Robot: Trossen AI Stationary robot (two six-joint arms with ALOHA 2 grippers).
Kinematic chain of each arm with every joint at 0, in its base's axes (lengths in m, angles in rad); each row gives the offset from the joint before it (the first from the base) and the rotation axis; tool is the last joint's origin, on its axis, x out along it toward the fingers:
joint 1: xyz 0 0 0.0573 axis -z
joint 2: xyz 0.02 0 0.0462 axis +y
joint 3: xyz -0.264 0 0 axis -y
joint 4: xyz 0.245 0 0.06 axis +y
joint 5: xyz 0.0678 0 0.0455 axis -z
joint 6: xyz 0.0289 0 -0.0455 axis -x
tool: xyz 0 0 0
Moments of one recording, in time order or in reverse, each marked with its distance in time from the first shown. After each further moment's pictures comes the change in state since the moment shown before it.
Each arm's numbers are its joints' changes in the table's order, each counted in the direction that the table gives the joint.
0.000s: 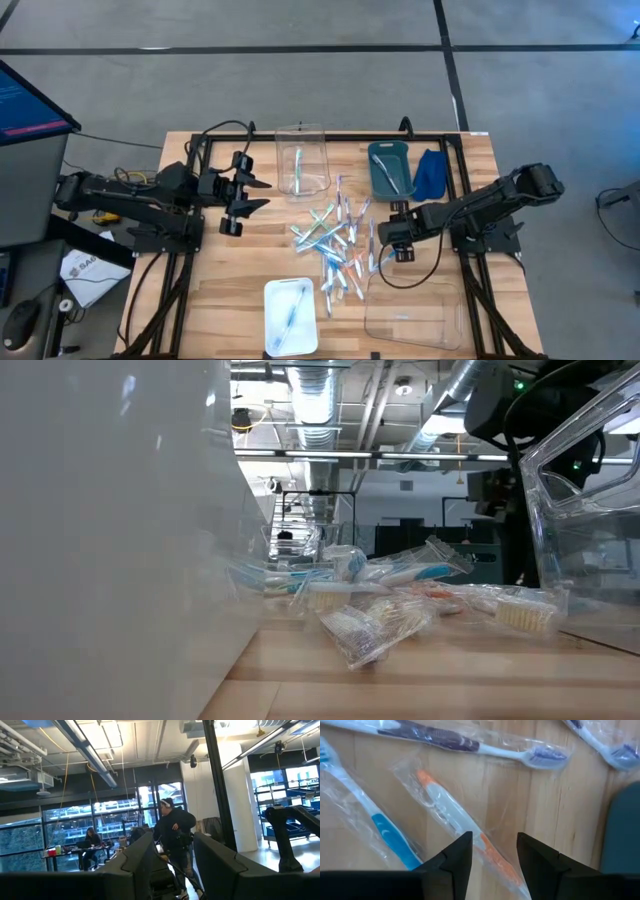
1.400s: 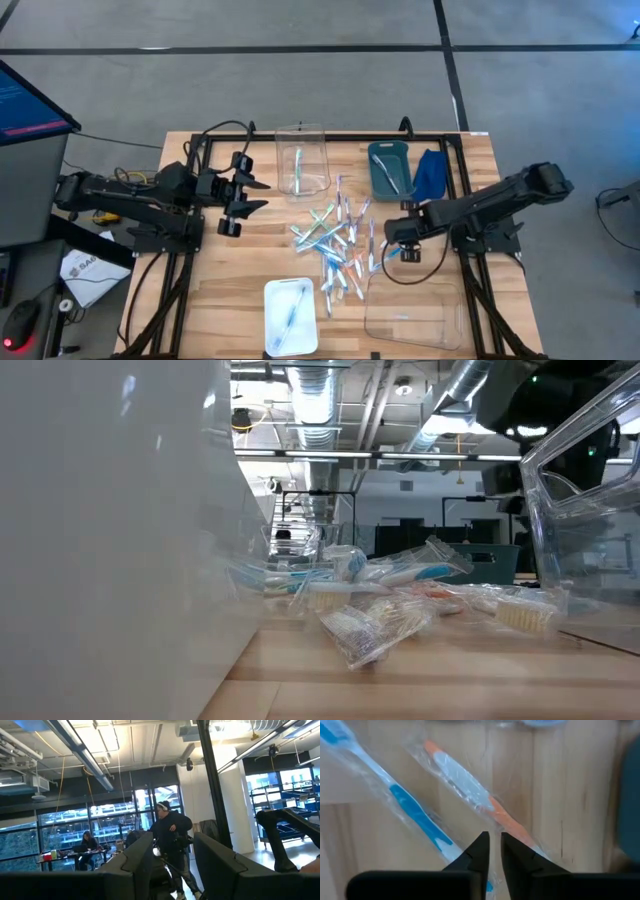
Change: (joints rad) left arm 0.000 0.000 0.000 -0.016 0.023 0.000; right arm -0.007 -0.070 0.000 0.140 -0.067 -0.142
